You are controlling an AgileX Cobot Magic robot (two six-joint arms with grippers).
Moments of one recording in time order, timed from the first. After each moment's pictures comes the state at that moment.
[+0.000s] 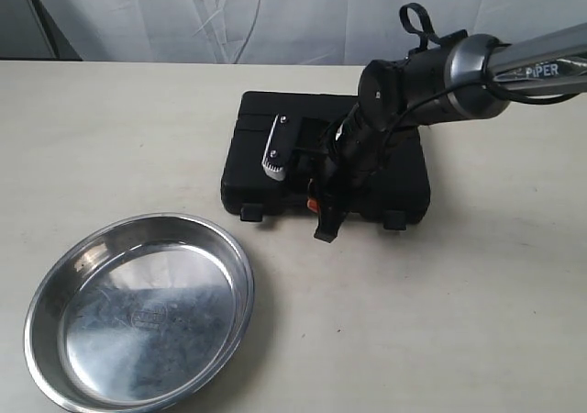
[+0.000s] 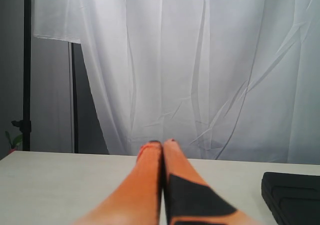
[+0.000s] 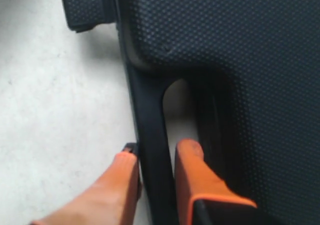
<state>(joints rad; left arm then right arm) 0.13 -0.01 0.00 0.03 -0.09 -0.11 0.54 2.04 -1.27 0.28 0.52 -1.06</state>
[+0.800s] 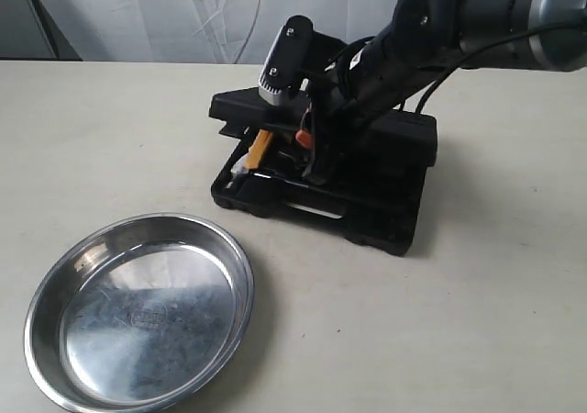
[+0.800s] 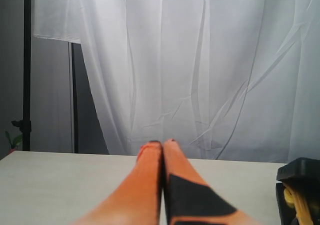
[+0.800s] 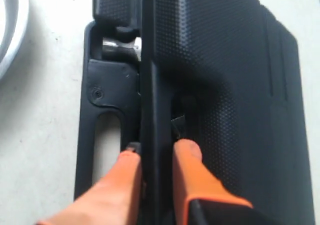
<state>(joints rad) 0.13 -0.01 0.00 0.03 -0.09 -0.11 0.54 1.82 -1.27 0.35 0.51 -1.04</state>
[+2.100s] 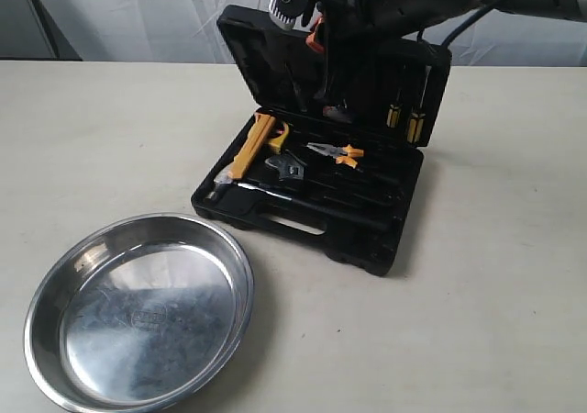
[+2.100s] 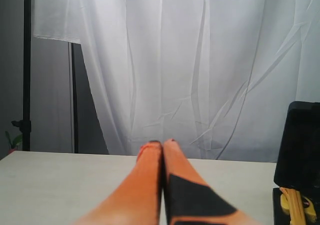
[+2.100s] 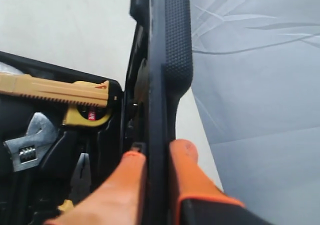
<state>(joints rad) 0.13 -0.01 0.00 0.03 -0.09 -0.11 0.50 1.77 -1.36 0.13 0.34 -1.02</state>
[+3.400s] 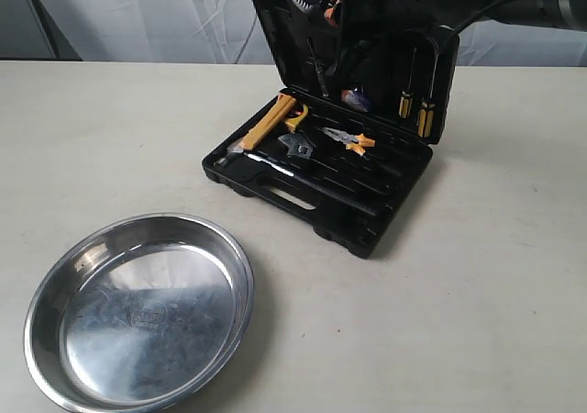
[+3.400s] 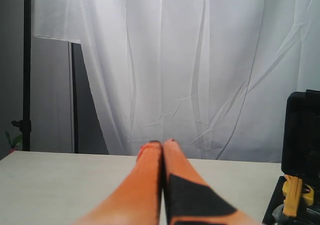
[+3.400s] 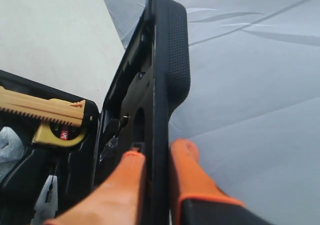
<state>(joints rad) 0.13 -0.01 0.00 0.03 -0.09 -0.11 0.43 1.84 -1.37 0.12 0.14 -1.02</state>
